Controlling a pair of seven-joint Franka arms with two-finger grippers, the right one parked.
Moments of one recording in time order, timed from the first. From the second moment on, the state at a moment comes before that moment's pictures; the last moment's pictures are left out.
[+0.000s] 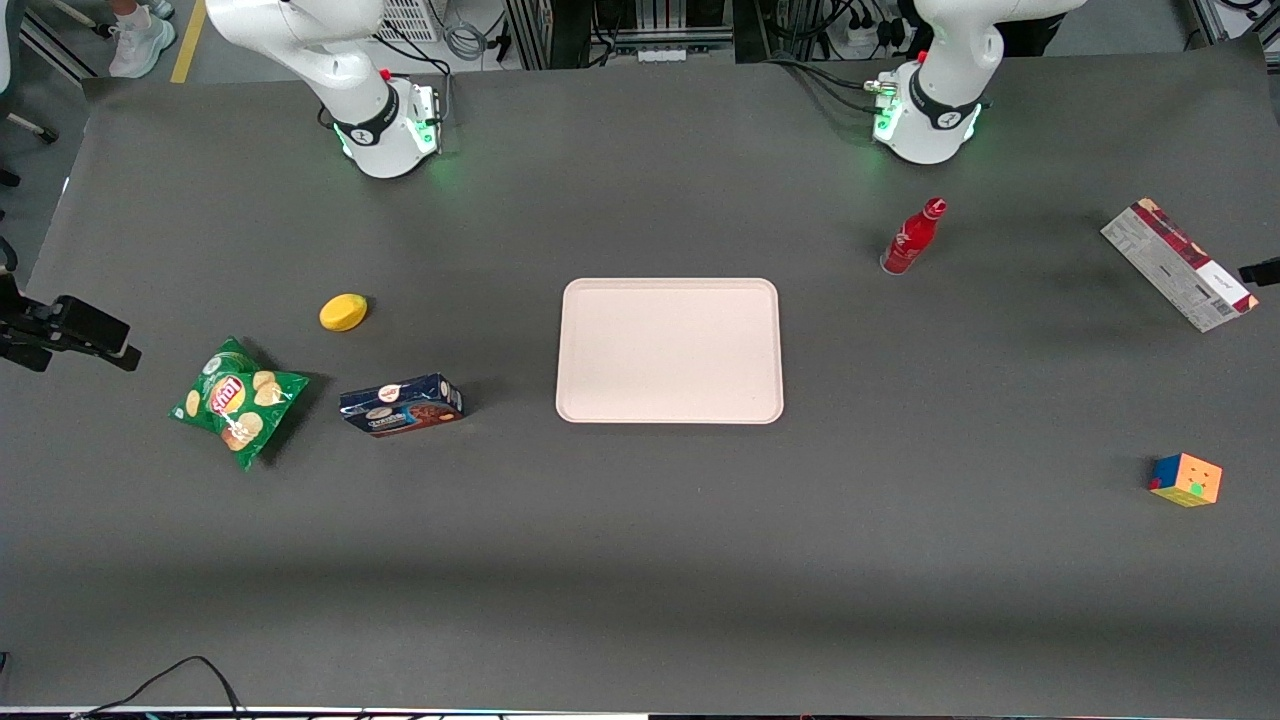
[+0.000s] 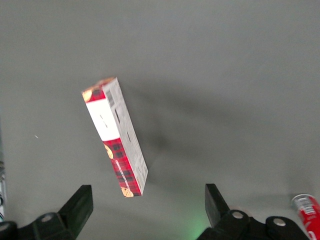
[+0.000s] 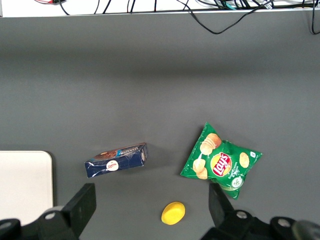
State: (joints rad) arm 0.08 0.13 0.47 -1.90 0.12 1.76 0.18
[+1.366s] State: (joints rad) arm 0.13 0.02 0.67 -2.46 0.14 2.49 0.35
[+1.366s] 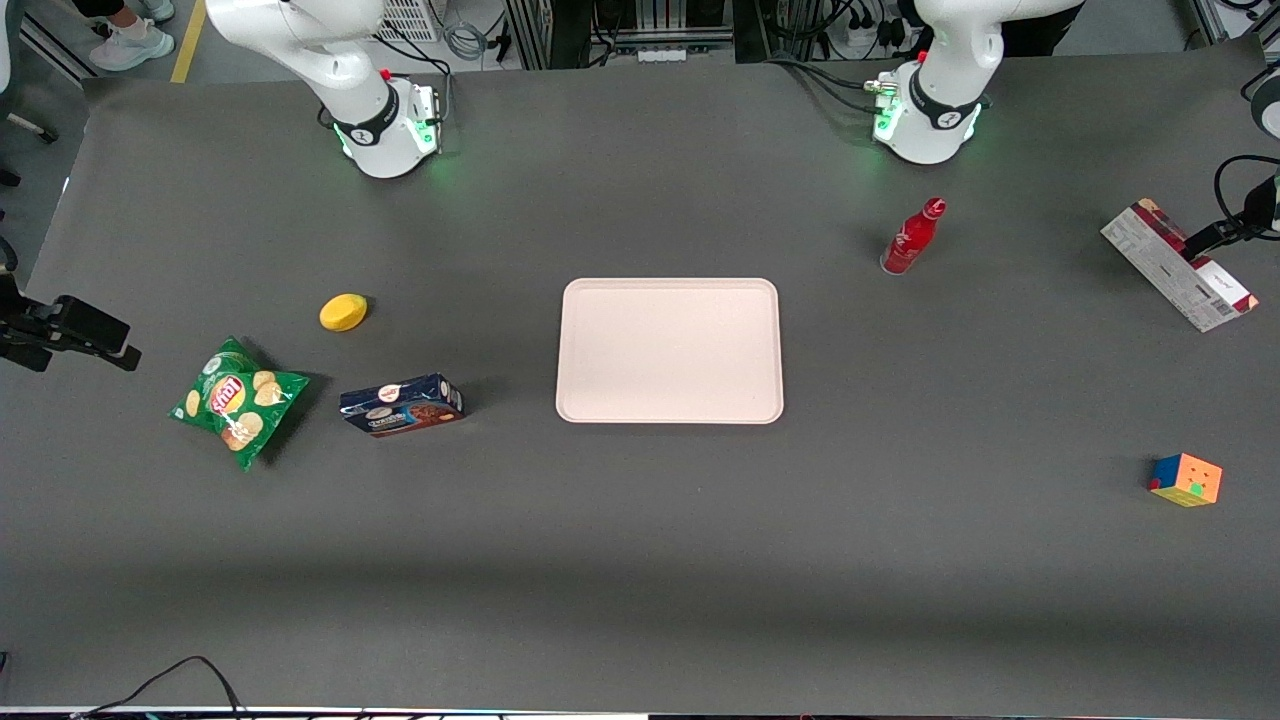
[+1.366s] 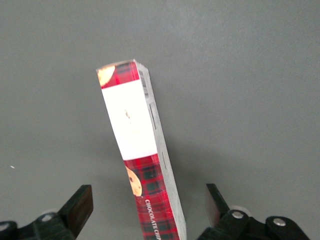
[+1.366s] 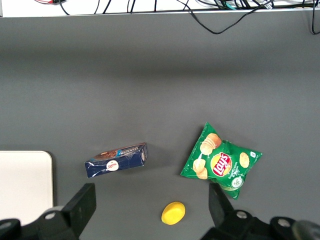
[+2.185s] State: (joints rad) arm 0.14 0.17 0.67 -2.46 -0.13 2.59 0.62
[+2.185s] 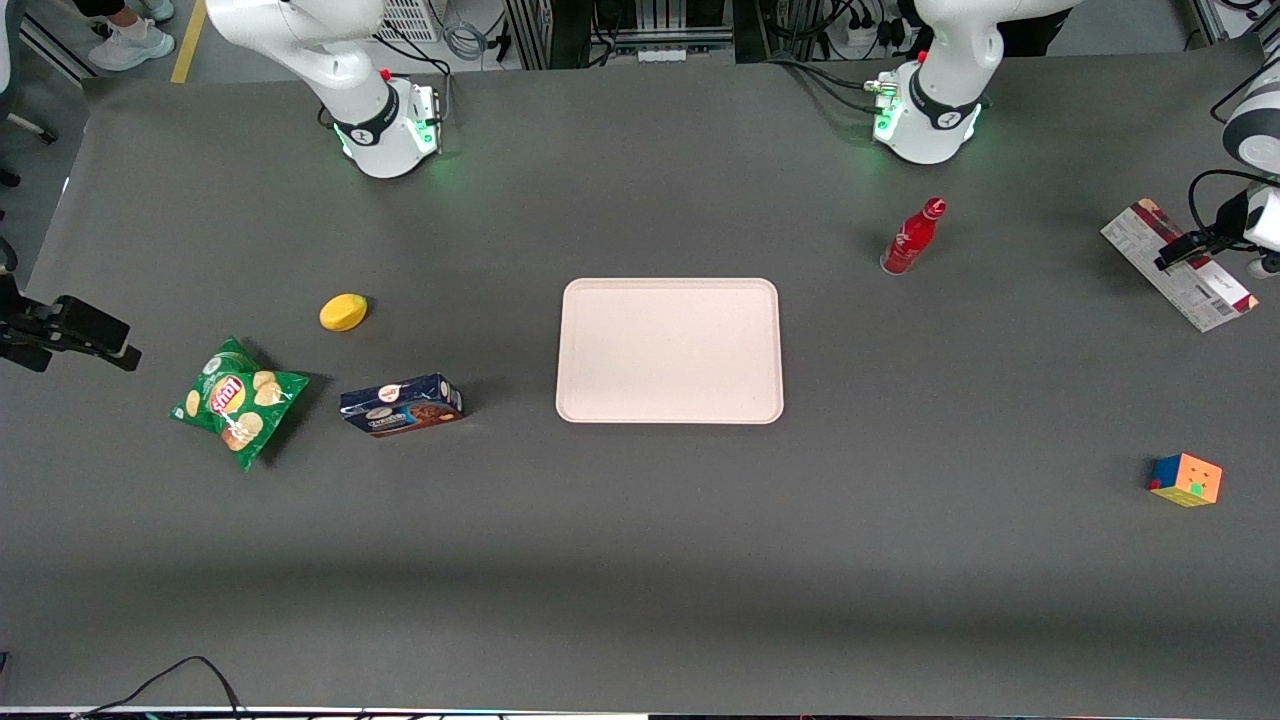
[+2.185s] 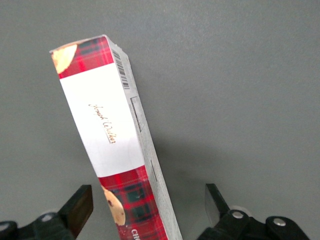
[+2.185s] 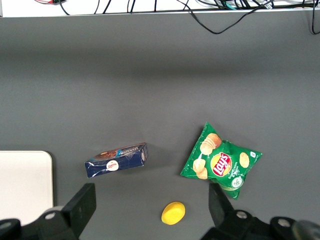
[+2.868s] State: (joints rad) arm 0.17 0.23 0.67 -2.44 -0.18 2.59 0.73
